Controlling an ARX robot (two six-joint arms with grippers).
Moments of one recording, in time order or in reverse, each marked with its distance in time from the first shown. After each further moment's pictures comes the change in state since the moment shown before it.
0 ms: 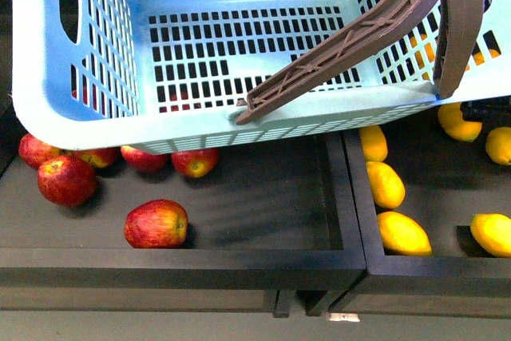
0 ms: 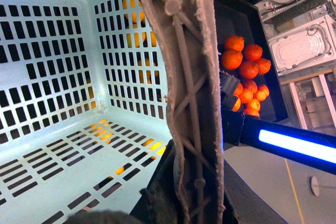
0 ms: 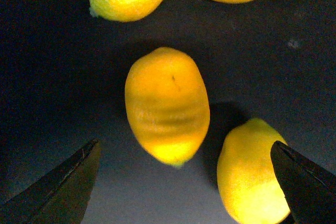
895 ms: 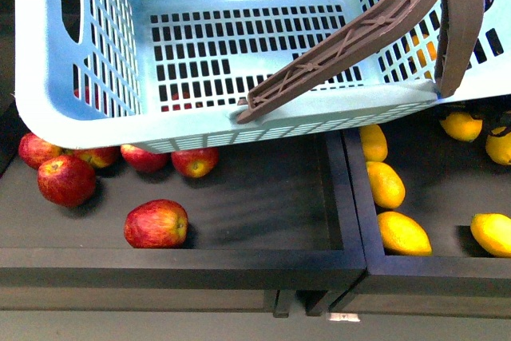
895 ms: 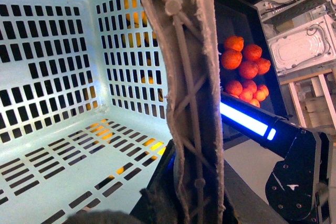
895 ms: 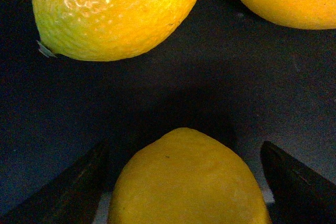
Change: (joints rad) left arm 0.000 0.000 0.000 0.000 0.000 0.000; right arm 0.046 0.401 0.639 -0.298 0.034 -0.008
